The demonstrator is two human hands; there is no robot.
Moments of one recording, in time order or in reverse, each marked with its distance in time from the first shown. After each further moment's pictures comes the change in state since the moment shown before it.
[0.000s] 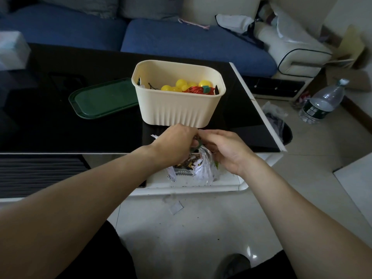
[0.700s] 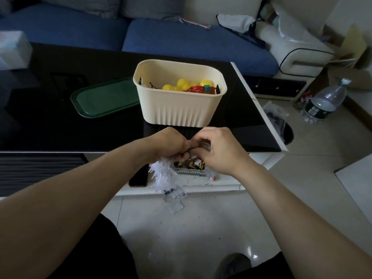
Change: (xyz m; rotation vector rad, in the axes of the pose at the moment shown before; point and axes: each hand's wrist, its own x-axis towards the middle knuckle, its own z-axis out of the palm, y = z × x) left_hand -0.007 -0.011 -0.006 -0.761 -0.269 -0.560; right_hand -0.003 0.006 0.002 -0.989 -0.065 -0.739
